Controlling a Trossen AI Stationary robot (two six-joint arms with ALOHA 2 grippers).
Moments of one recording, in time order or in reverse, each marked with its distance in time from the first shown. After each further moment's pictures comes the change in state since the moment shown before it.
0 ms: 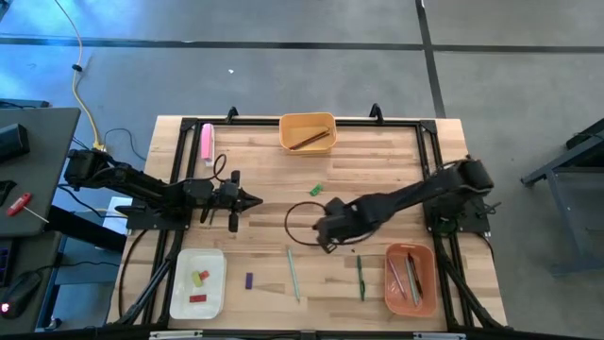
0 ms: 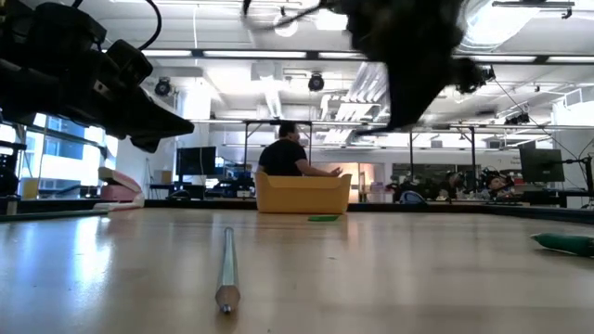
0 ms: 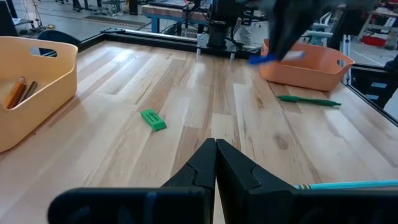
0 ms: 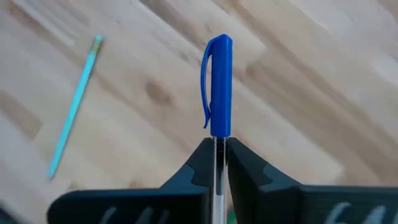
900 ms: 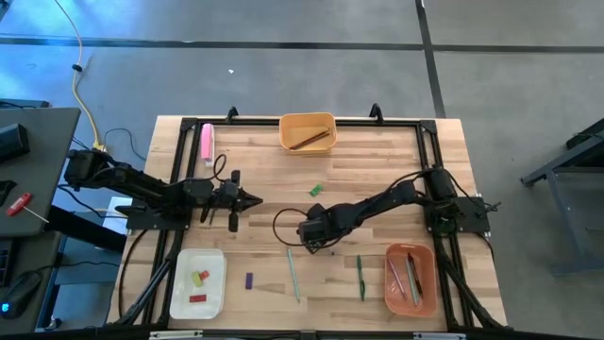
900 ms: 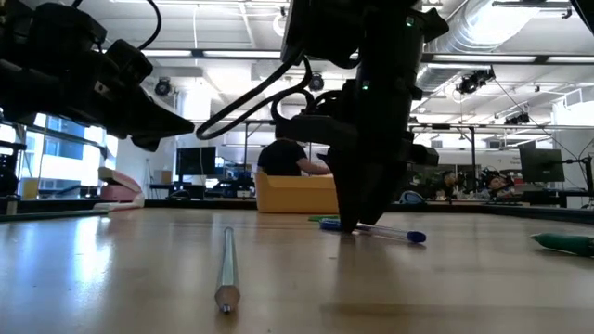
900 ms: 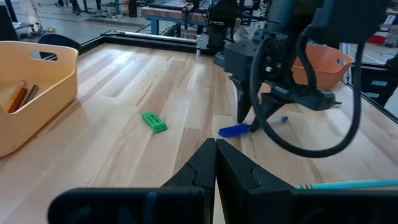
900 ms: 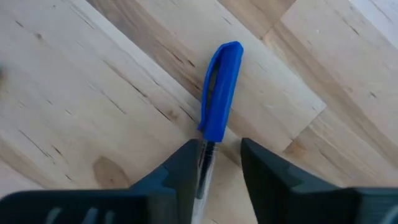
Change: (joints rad) left arm 0.002 0.000 0.000 0.004 0.006 0.016; right arm -0.072 0.313 0.006 0.224 0.029 -0.124
